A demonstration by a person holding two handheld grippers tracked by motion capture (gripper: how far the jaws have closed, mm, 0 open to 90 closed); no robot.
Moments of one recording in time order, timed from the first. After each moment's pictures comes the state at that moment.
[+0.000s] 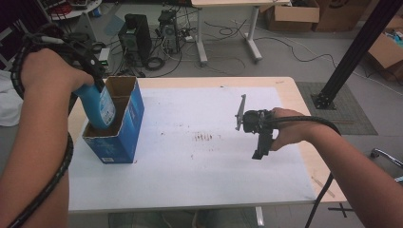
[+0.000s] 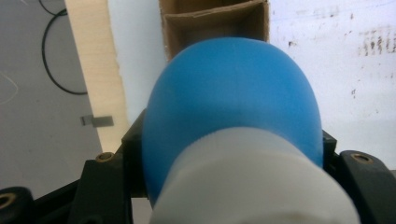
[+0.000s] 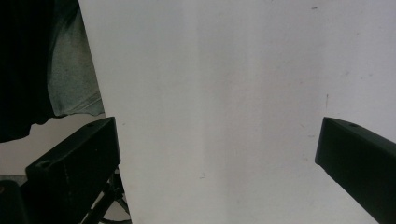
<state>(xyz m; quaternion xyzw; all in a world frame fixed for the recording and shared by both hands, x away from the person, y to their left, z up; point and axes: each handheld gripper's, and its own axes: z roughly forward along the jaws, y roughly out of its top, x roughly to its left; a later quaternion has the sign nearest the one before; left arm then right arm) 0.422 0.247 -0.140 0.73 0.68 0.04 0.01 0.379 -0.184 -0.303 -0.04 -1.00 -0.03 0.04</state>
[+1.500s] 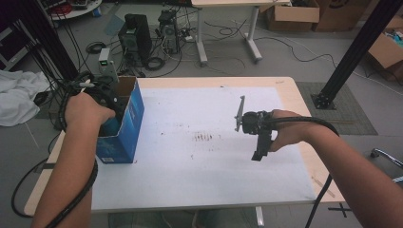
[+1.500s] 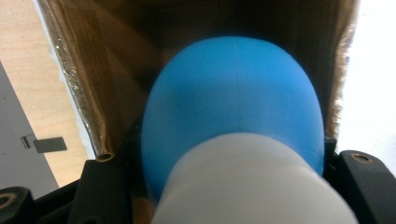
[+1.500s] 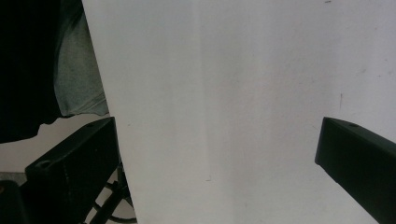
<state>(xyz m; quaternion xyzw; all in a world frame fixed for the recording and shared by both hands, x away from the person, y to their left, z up) 0.439 0.244 -0.270 0.73 0.68 0.00 -0.01 0.381 -0.184 -0.310 -0.05 -1.00 -0.03 0.06</state>
